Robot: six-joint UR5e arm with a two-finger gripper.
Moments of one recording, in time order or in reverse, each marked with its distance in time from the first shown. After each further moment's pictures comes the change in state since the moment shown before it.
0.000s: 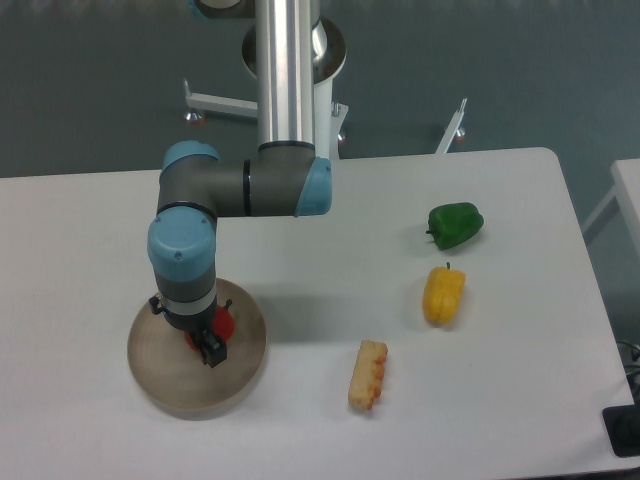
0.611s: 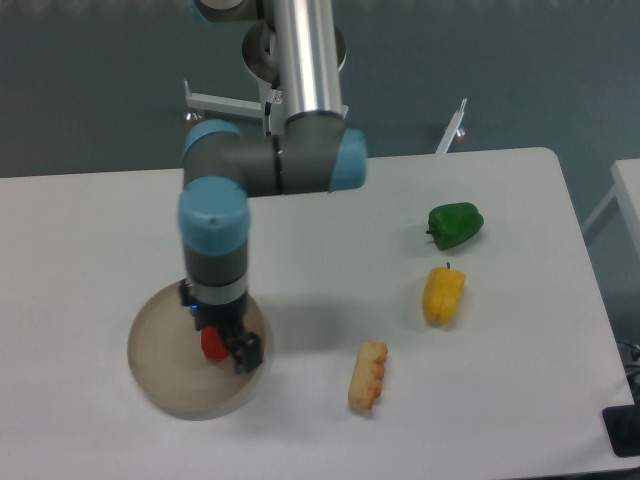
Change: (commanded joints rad) arm 0.182 0.120 0.077 -0.080 -0.002 0.034
